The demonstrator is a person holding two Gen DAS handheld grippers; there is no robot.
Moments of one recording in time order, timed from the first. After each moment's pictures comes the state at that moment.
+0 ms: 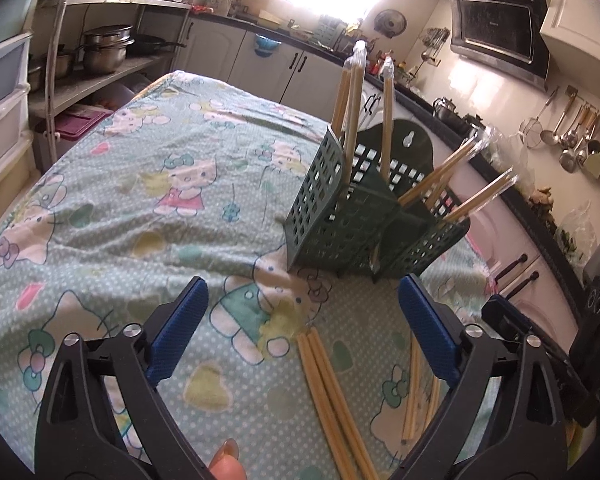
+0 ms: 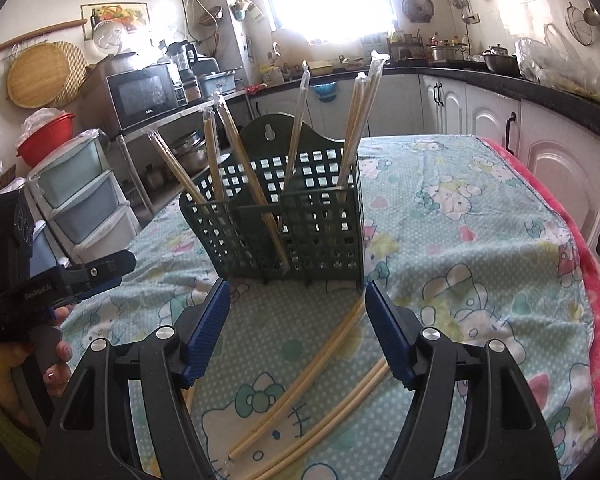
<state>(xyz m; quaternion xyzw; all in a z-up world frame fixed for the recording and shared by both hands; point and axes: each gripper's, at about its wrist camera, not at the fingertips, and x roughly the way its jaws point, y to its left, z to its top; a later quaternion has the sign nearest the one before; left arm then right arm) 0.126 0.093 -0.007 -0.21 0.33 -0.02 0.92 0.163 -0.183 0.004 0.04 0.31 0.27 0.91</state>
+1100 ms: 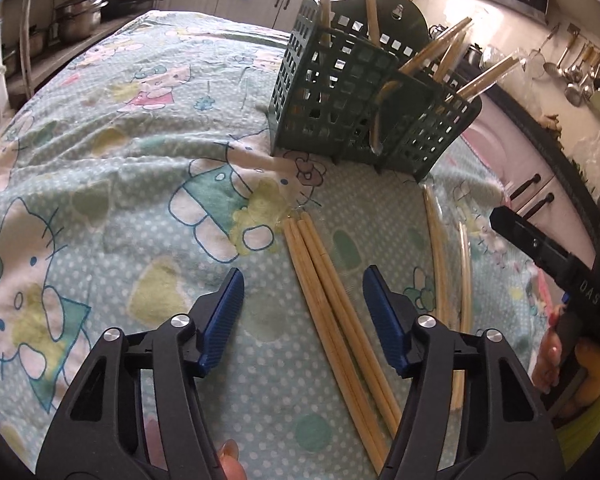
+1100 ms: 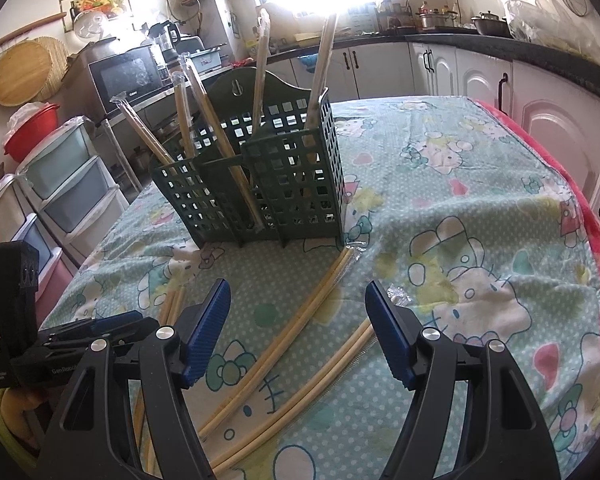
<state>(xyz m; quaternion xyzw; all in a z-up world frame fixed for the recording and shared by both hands) 0.118 0.050 -0.063 -0.15 0.43 -0.05 0.89 0.174 -0.195 -0.024 0.04 0.36 0.26 0.89</state>
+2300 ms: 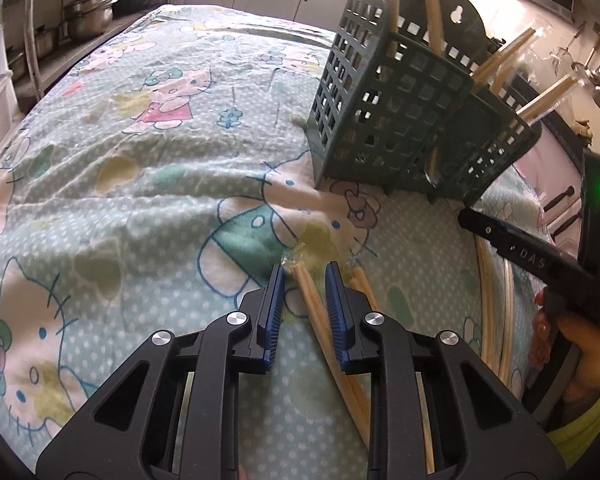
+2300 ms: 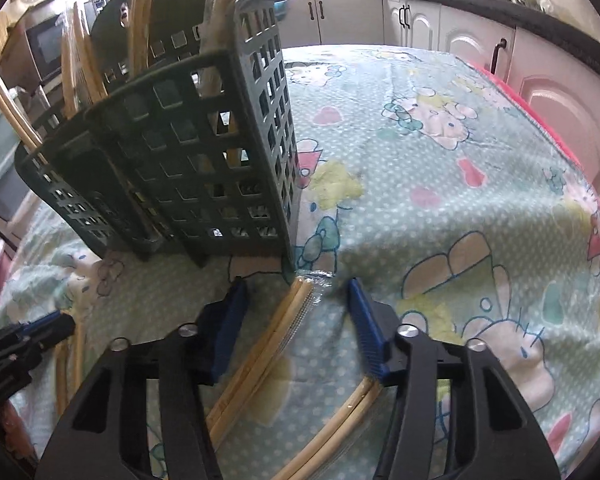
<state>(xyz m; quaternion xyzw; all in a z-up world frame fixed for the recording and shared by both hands) 0.165 0.073 -0.072 -0.15 0.45 -0.02 0.88 0.265 -0.162 -0.073 -0.02 0.45 0.17 0.88</state>
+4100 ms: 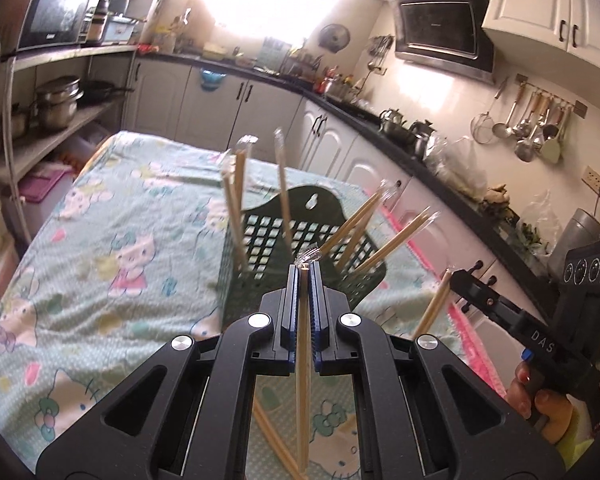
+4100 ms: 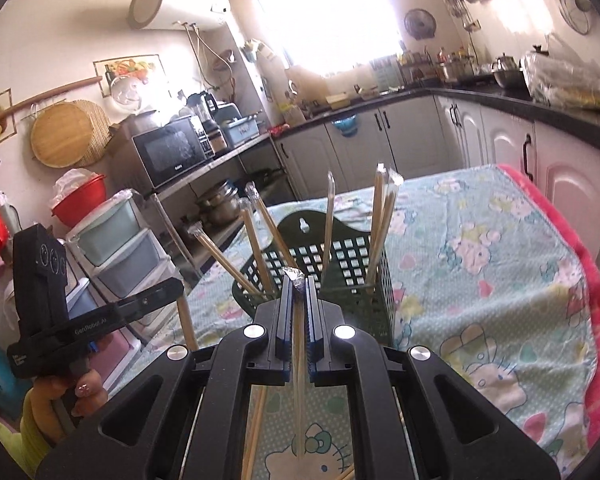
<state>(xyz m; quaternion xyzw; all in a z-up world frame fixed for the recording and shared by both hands) 0.137 0.054 0.077 -0.16 0.28 -0.09 0.94 0.180 -0.207 0.082 0.12 0.25 0.31 0.91</state>
